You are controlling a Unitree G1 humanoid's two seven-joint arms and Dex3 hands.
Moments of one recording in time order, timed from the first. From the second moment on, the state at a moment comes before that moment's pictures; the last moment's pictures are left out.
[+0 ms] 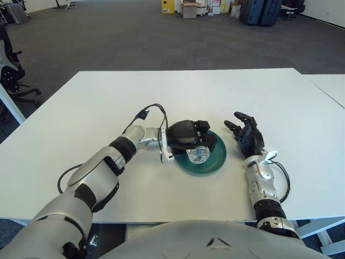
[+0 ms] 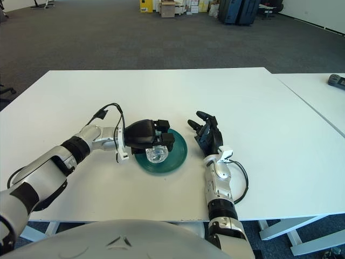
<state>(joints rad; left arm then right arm) -0.69 0.28 -0.78 0.83 1.06 -0.88 0.50 -0.06 0.02 -0.18 0.55 0.22 -0.42 0.20</state>
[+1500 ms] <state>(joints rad) -0.70 0.26 -0.84 0.87 1.13 -0.86 0.64 -0.07 0.03 -0.20 0.56 0.22 -0.43 0.18</state>
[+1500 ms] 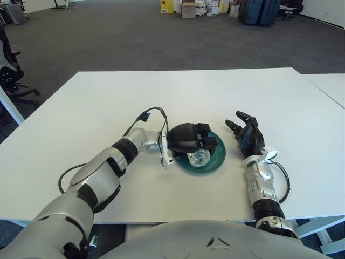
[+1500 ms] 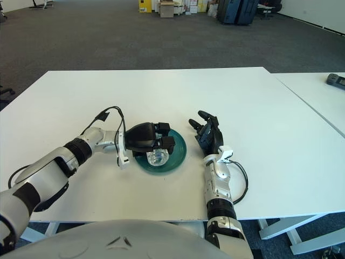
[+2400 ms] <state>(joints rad) -0.74 0.30 -0.78 0.84 0.82 -0.99 -0.05 -0.08 0.04 -0.21 0.57 0.25 -0.44 0.25</state>
